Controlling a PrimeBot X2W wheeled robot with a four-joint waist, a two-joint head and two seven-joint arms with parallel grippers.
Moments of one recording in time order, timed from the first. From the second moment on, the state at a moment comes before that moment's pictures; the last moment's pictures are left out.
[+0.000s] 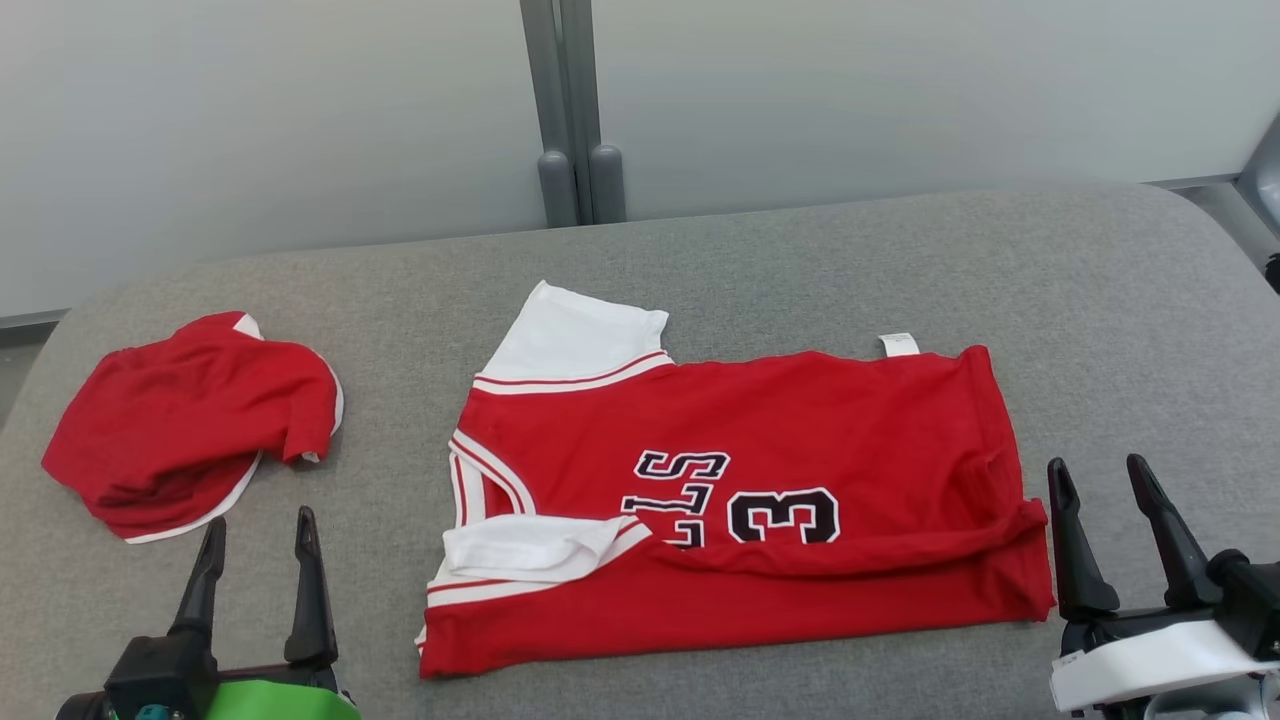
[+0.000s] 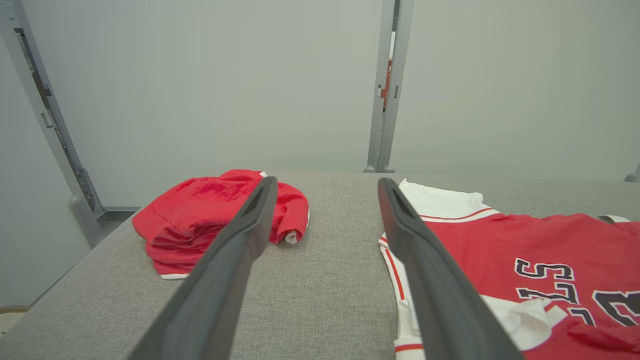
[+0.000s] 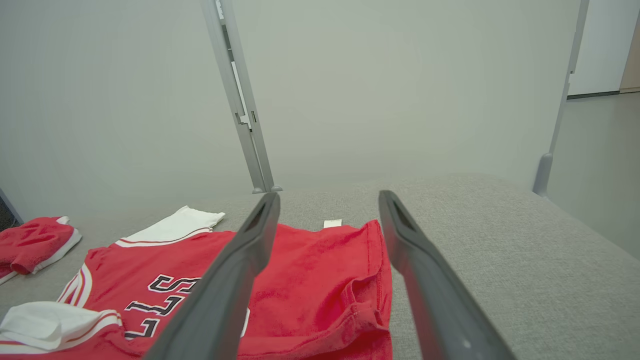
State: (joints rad) left arm 0.08 0.08 0.05 0.11 -0.18 -0.07 -0.26; right arm 0.11 -0.18 -0.01 0.01 0.31 0.13 -0.26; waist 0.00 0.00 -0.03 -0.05
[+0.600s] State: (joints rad) left arm 0.09 0.10 0.02 0.17 -0.18 -0.12 -0.26; right arm 0.14 -0.17 0.04 0.04 0.30 0.13 -0.26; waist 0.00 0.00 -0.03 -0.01
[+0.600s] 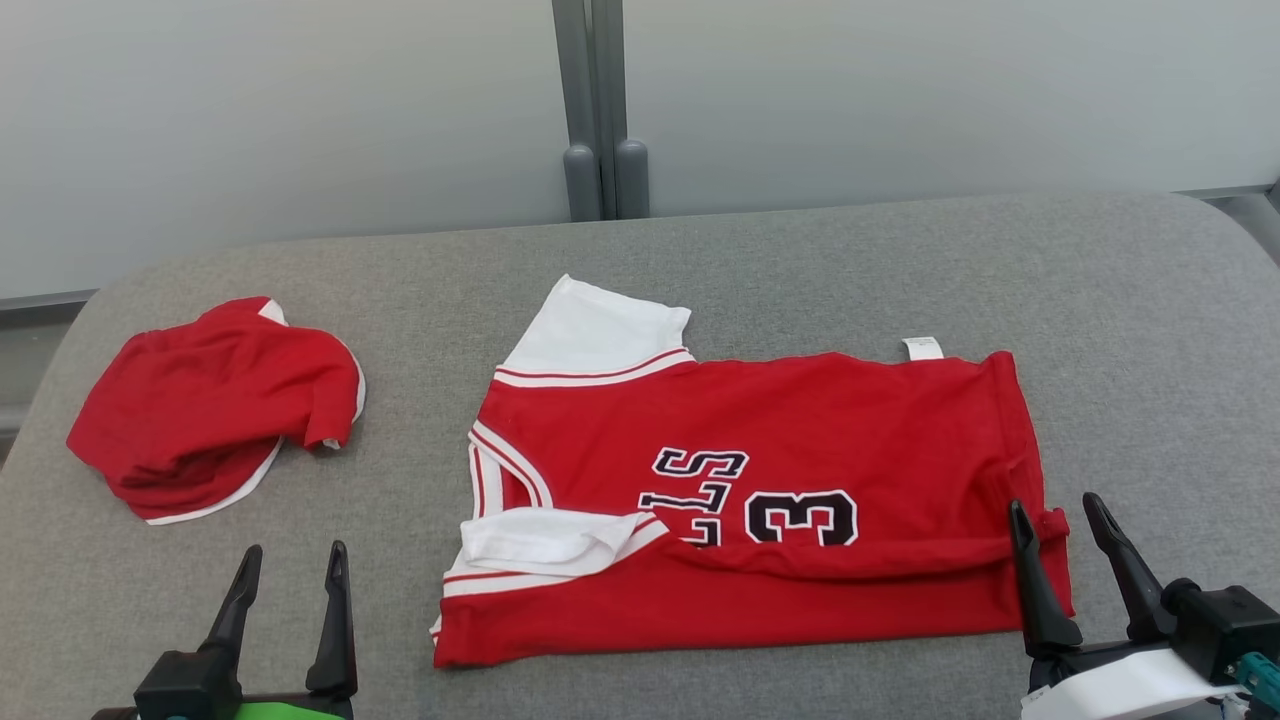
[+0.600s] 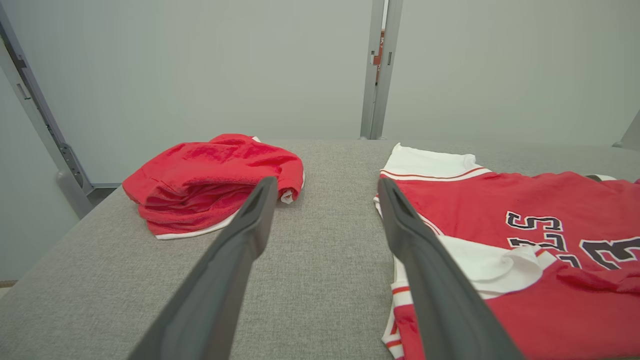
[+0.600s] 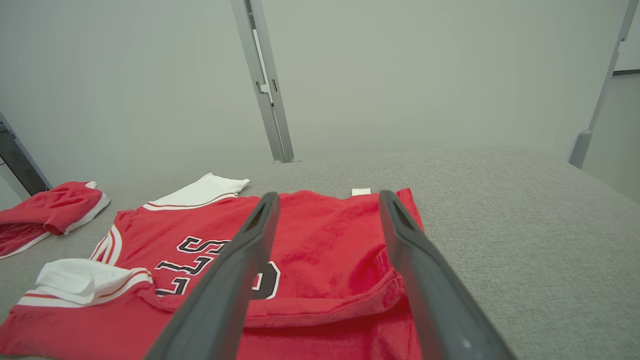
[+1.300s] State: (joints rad) left arm 0.09 0.09 0.02 0.21 -0.18 -0.13 -0.26; right arm 0.14 -0.17 0.05 0.07 0.30 0.13 -0.26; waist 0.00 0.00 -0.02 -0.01
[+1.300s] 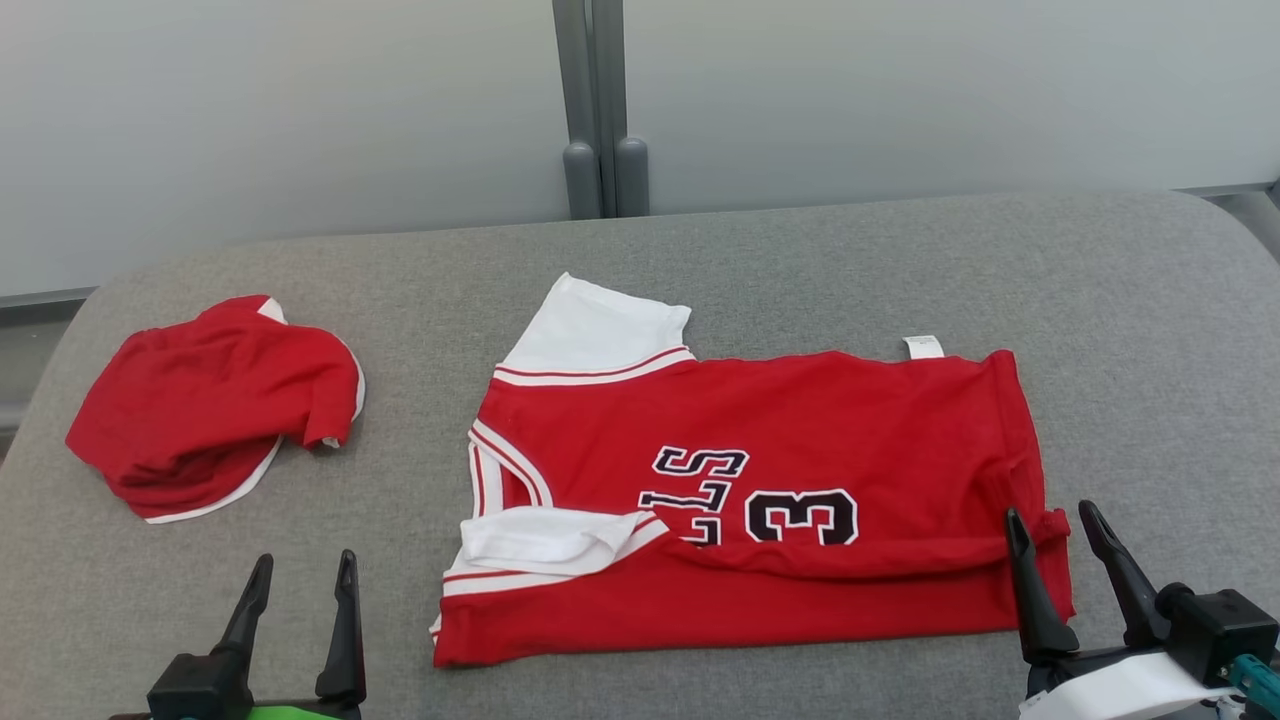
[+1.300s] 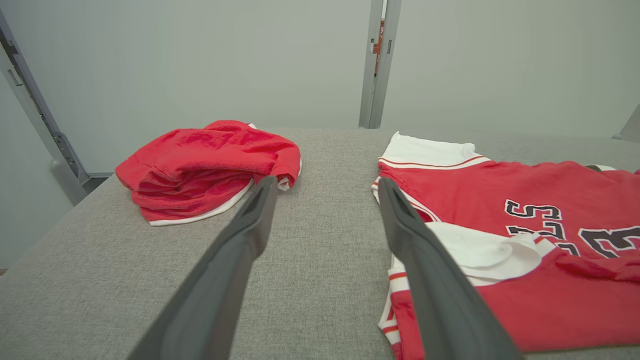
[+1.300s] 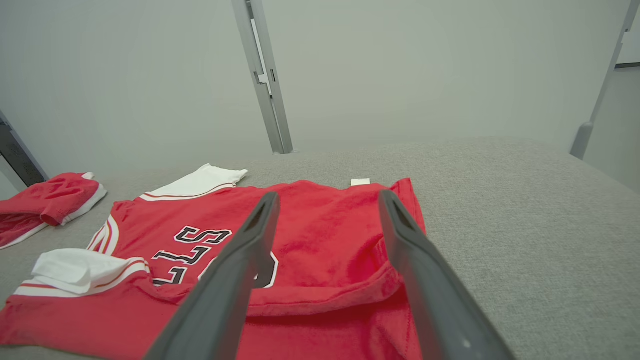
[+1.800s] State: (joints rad) left arm -0.20 0.23 -0.13 0.25 -0.20 -0.13 -0.26; right arm -0.11 -0.25 0.02 0.19 0.29 0.13 -0.20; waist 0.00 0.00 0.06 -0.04
